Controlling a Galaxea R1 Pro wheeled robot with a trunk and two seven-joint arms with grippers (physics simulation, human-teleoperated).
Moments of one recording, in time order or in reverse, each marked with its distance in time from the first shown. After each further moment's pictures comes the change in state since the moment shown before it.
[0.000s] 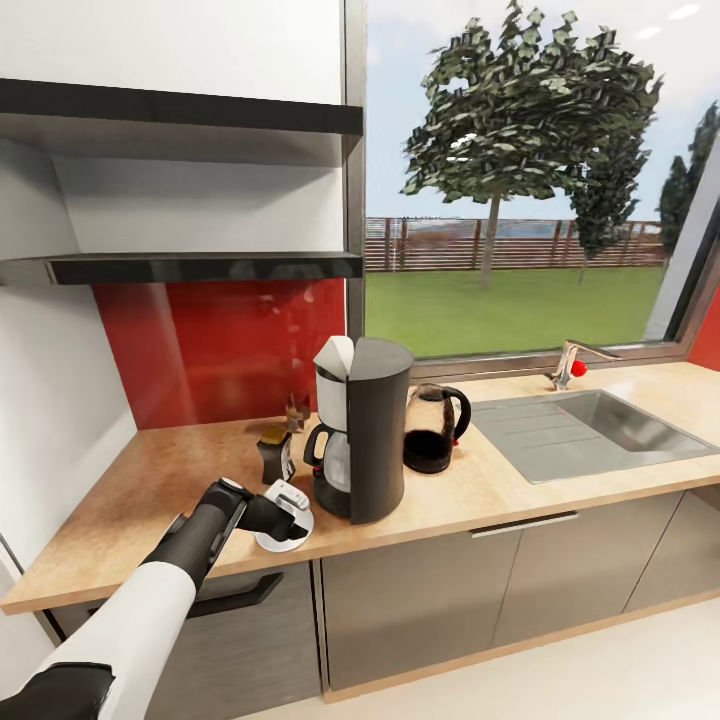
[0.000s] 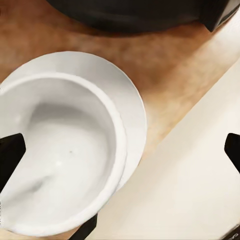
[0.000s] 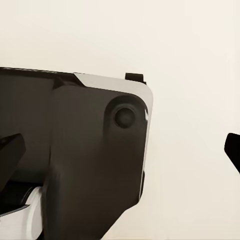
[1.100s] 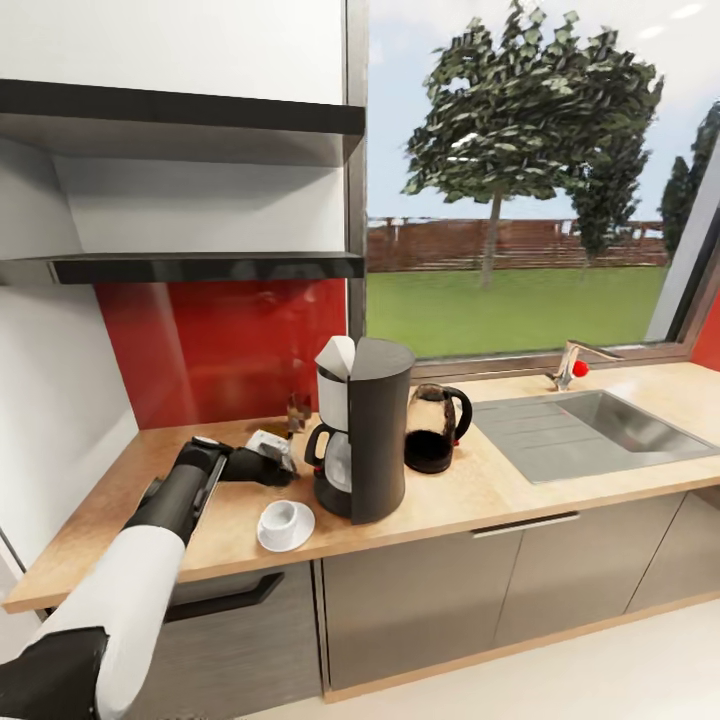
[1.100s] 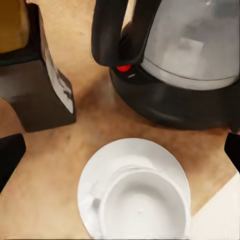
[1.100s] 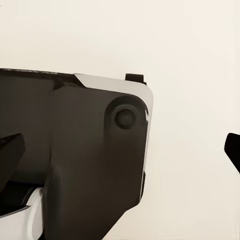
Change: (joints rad) left arm -0.097 0.018 0.135 -0.098 0.008 0.018 -0.004; right arm 0.000 -0.001 -0.004 -0.003 0.000 0.000 0.000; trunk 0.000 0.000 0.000
